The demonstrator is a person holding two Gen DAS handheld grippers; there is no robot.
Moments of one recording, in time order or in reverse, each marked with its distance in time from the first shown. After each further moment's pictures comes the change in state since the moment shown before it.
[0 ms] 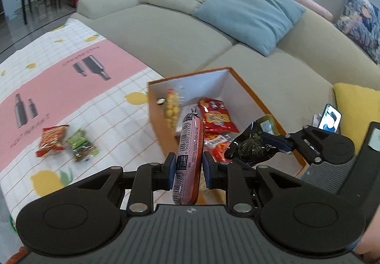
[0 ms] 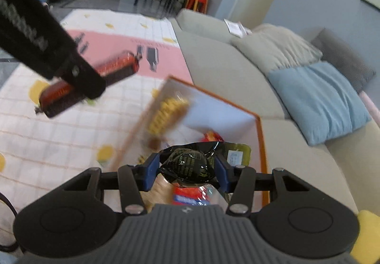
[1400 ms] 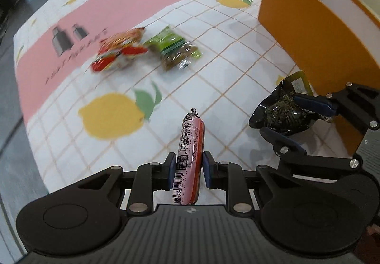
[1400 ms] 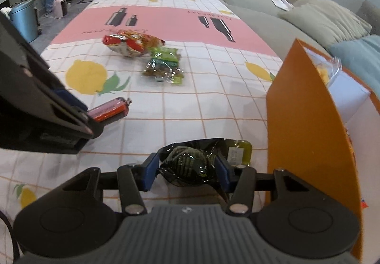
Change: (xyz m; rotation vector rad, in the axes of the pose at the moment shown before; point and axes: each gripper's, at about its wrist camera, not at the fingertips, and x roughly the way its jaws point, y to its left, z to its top) left arm 0.070 0.163 -0.111 -0.010 0.230 0.213; right arm 0.088 0.174 0.000 0.049 0.031 0.171
